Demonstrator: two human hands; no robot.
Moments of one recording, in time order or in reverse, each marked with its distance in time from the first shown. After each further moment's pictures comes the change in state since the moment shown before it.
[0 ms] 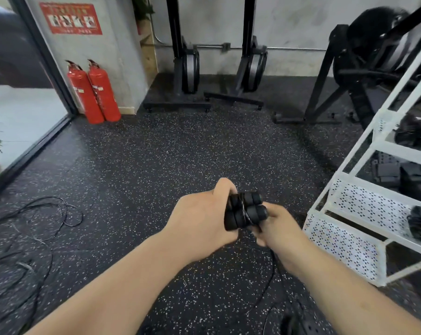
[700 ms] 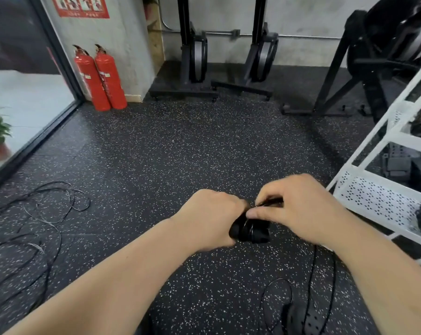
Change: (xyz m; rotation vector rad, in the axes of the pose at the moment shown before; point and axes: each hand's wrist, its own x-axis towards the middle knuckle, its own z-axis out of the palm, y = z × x) left_hand 0.000 -0.009 0.018 0.223 -0.210 0.230; right_hand -0.025 -0.058 -0.032 -0.964 -0.049 -0.461
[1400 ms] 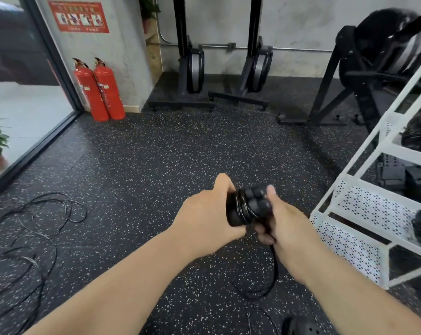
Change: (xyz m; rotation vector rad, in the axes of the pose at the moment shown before) left_hand -0.004 0.005 -0.018 -0.487 0.184 -0.314; right_hand 0.001 -0.006 0.059 1.227 0.176 0.475
